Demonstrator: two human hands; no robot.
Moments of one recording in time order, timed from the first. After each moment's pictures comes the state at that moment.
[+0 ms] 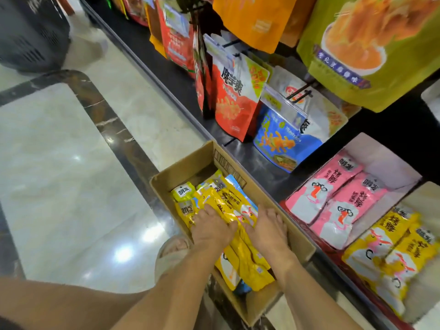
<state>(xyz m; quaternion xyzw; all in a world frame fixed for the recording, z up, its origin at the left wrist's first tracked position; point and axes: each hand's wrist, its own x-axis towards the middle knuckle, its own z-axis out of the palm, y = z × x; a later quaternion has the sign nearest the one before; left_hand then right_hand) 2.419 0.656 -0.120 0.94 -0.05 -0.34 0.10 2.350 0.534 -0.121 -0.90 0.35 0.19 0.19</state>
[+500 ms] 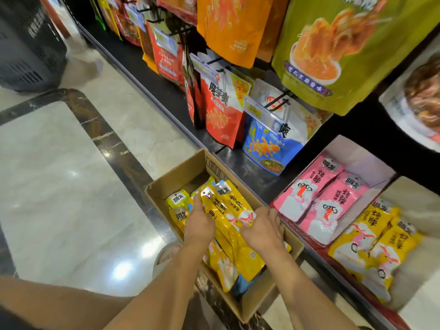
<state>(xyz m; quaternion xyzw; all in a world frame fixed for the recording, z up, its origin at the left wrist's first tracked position) 2.429 0.669 -0.100 0.90 0.02 -0.27 0.33 2.340 0.531 -0.099 -0.86 0.41 0.14 0.27</state>
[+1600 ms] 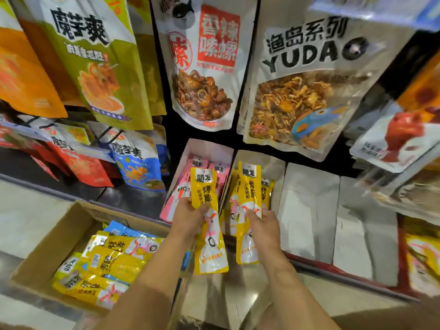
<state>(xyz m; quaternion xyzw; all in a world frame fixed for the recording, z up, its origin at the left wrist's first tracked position) 2.300 0.476 -0.021 0.71 -0.15 -0.42 0.54 2.130 0.408 -0.023 -0.51 0.61 -0.30 0.53</state>
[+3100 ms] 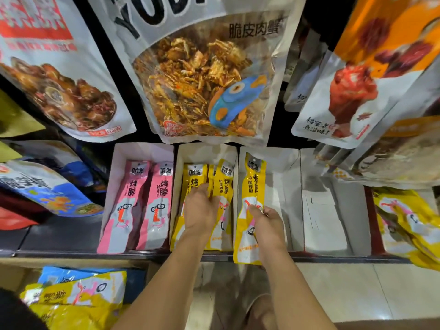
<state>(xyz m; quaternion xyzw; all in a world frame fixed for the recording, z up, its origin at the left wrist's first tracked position) 2.200 0.332 -0.076 0.82 -0.44 -0.24 0.27 2.041 0.339 -0.055 -0.29 0.67 -0.35 0.59</state>
